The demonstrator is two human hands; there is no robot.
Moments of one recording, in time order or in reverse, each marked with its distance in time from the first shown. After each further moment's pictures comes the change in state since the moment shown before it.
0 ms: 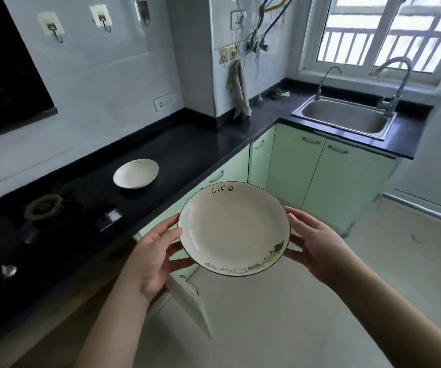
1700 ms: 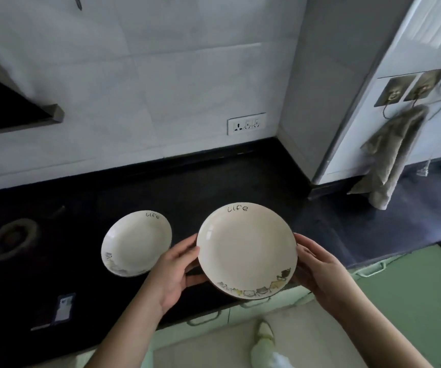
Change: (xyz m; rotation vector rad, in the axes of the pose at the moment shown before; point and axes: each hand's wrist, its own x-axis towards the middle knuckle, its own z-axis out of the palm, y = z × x) left_hand 0.523 0.082 -0.001 -0.217 0.447 -0.031; right_hand 0.652 -0.124 0.088 -0.281 -0.432 0.185
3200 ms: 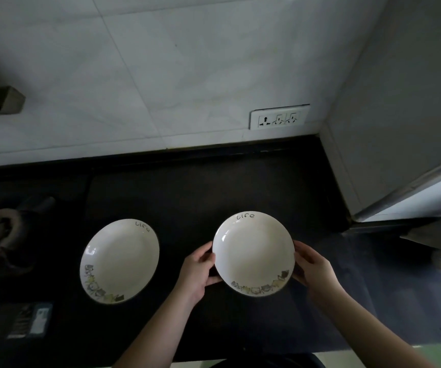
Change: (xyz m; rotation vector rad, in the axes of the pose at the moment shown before) left_hand 0.190 -0.042 0.040 0.003 0.434 -0.307; right_hand 0.234 0.023 -0.036 -0.198 0.081 0.297
